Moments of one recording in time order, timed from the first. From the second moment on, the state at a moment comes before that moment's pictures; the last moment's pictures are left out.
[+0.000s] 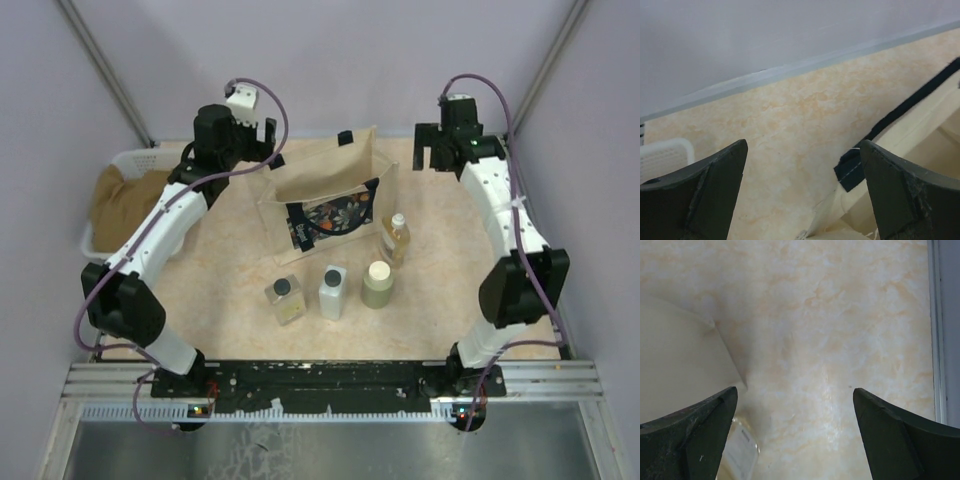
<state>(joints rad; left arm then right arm) -0.36 1.59 1.52 -0.19 -0.16 0.06 0.13 1.73 1.72 -0.71 0.22 0.10</state>
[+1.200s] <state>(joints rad) -0.32 1.76 1.49 -0.15 0.42 0.12 0.26 1.25 1.20 -0.87 0.09 0.13</state>
